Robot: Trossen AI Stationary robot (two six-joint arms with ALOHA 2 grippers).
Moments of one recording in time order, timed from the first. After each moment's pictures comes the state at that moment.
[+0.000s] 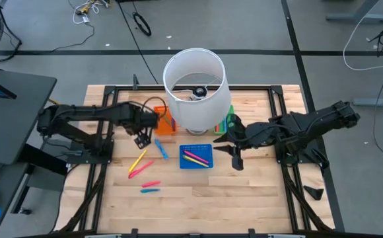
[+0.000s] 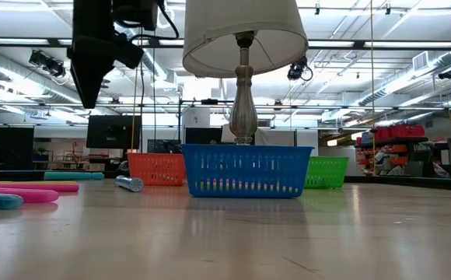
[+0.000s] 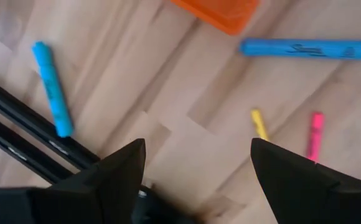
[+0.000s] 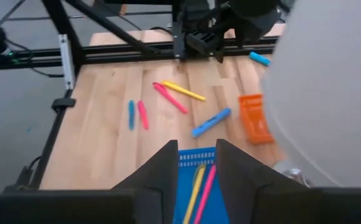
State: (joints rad) left arm 0.14 1.35 1.11 -1.30 -0.21 -0.46; right arm 0.30 1.28 1.33 -0.61 0.27 0.21
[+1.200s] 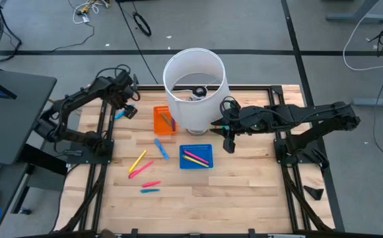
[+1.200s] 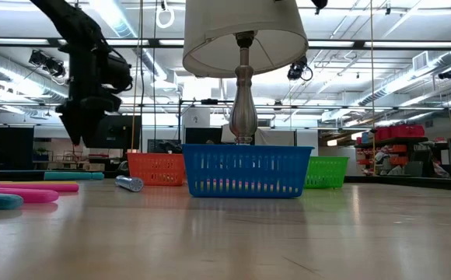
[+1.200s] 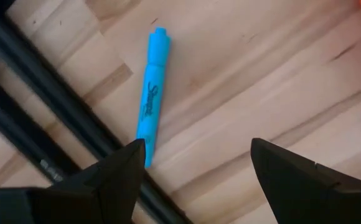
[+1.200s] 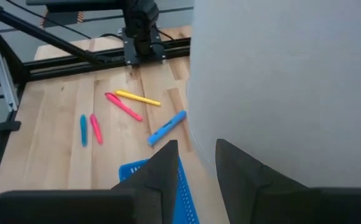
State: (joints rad) left arm 0.98 1.33 0.89 -0.99 -0.08 0.09; right arm 0.13 1.29 1.33 -0.60 0.27 0.20
